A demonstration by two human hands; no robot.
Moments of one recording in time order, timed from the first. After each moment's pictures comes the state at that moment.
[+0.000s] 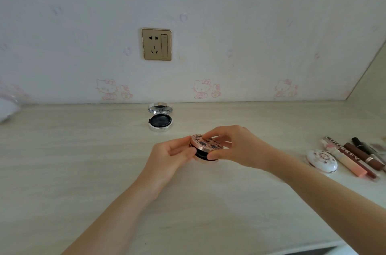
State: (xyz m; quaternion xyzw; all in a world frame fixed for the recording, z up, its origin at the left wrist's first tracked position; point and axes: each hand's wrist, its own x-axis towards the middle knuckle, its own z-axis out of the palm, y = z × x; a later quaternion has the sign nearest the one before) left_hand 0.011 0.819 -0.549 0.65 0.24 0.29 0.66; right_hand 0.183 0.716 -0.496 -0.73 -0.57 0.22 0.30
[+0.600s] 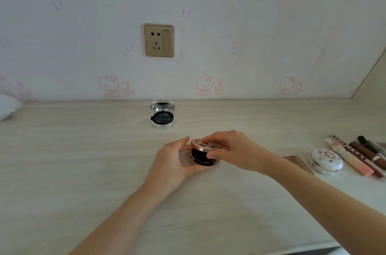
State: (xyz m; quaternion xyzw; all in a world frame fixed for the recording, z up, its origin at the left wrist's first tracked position) left_hand 0.014 0.823 -0.574 0.83 0.33 0.27 0.37; right_hand 0.189 0.726 -0.522 -0.73 -0.60 0.20 0.25
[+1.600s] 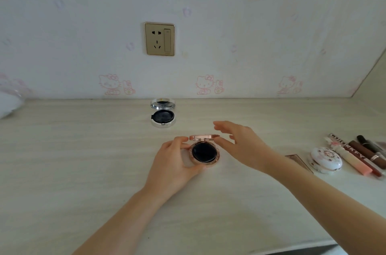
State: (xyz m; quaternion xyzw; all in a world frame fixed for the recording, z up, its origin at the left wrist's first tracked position) left_hand 0.016 0.816 -0.575 0.84 0.34 0.29 0.30; right_hand 0.191 0.722 -0.522 -0.77 -0.57 0.10 0.26
